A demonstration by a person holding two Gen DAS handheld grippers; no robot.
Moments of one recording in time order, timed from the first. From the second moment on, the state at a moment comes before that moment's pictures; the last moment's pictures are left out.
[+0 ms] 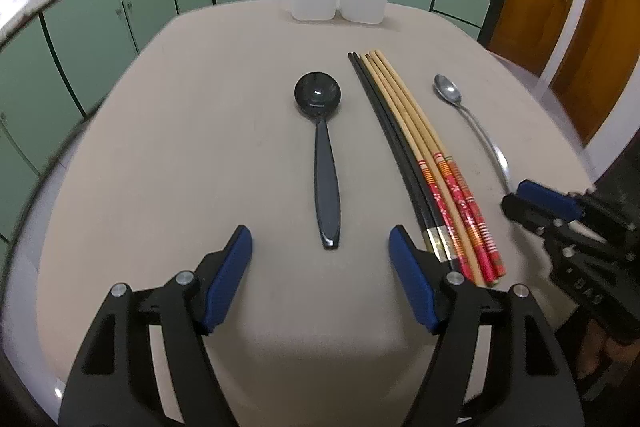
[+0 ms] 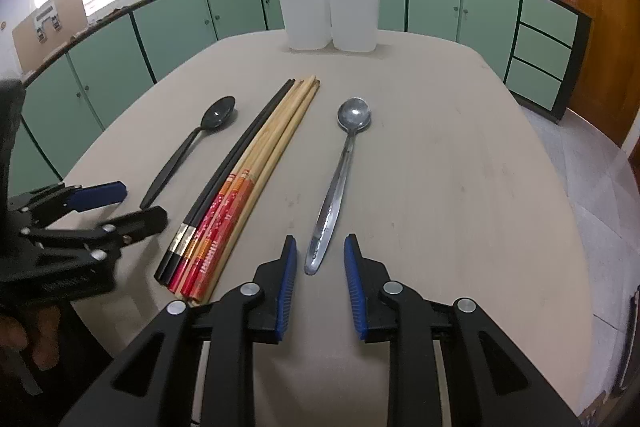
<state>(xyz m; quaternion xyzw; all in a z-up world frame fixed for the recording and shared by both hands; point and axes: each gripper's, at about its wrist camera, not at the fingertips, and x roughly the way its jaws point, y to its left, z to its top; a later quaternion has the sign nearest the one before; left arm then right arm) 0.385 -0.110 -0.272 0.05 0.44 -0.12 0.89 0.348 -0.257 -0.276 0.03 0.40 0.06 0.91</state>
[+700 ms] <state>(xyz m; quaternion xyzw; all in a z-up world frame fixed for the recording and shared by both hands) 0.396 -0.108 -0.226 0.01 0.42 -0.17 0.89 0.355 -0.270 -0.226 0.05 0.37 0.07 0.92</state>
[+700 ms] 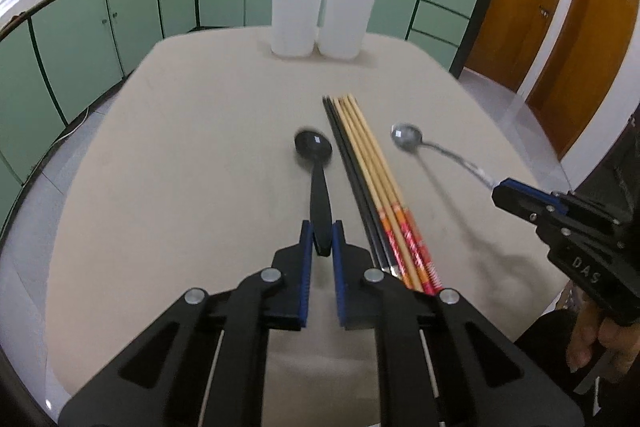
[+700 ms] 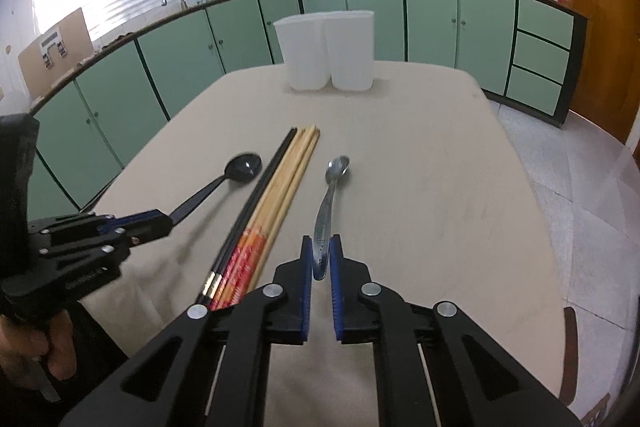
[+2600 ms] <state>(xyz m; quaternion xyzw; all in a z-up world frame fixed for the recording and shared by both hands) 0.644 -0.139 -0.009 0.01 0.31 -0.20 0.93 0.625 -0.292 -0.005 0.05 0.34 0.09 0.94</state>
